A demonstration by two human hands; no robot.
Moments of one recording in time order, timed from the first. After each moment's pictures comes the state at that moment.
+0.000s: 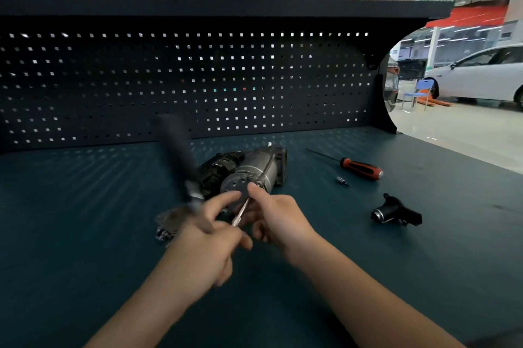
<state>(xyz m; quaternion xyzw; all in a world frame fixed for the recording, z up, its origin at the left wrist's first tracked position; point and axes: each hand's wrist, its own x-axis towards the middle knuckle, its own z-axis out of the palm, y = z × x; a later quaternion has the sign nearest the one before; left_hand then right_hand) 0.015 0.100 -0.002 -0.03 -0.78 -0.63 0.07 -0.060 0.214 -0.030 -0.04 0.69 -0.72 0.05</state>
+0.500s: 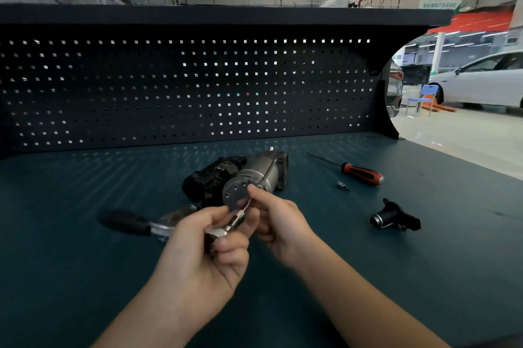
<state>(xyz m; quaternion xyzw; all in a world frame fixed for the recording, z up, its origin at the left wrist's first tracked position) 0.018 0.114 0.001 0.06 -0.33 -0.93 -0.13 -0.059 0.216 -0.028 -0.01 0.58 -0.81 0.10</state>
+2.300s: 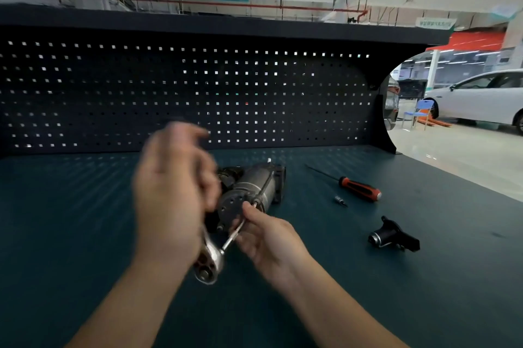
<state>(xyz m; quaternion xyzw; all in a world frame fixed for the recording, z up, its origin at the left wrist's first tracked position) -0.007 0.109 0.040 -0.17 -0.53 -0.76 0.34 -0.057 0.207 -0.028 -0.01 0.45 -0.88 0.13</state>
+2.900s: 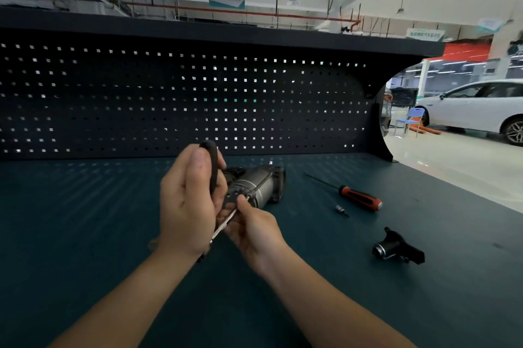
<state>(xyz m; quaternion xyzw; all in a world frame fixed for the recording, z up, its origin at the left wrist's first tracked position) -0.042 0.099 0.029 -0.27 -0.61 -0.64 0.39 -0.094 0.182 -0.022 0.00 0.50 -0.86 0.08</state>
